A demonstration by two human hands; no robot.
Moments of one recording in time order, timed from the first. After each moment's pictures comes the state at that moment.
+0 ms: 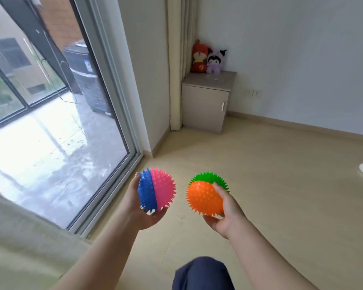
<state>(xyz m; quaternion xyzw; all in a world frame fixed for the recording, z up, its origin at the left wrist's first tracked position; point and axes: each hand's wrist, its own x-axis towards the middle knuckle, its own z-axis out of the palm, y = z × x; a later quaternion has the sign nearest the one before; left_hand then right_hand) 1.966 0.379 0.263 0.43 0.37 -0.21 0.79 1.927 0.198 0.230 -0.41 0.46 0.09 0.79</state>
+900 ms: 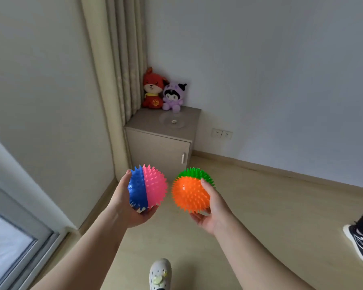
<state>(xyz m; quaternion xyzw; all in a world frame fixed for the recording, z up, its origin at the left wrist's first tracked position) 2.497 0.042 0.272 0.42 0.35 -0.29 0.78 2.440 -0.134 0.259 -0.43 0.44 0.06 0.78</state>
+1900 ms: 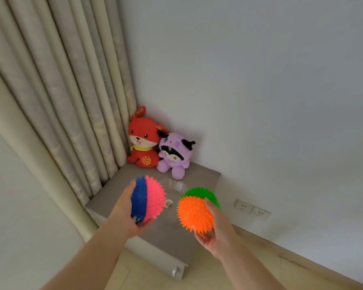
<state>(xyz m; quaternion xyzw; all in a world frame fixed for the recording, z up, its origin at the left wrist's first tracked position) 3.048 -0.208 0.255 0.46 0.42 -0.17 0.76 3.002 -0.395 0.220 -0.42 0.45 0.11 0.78</state>
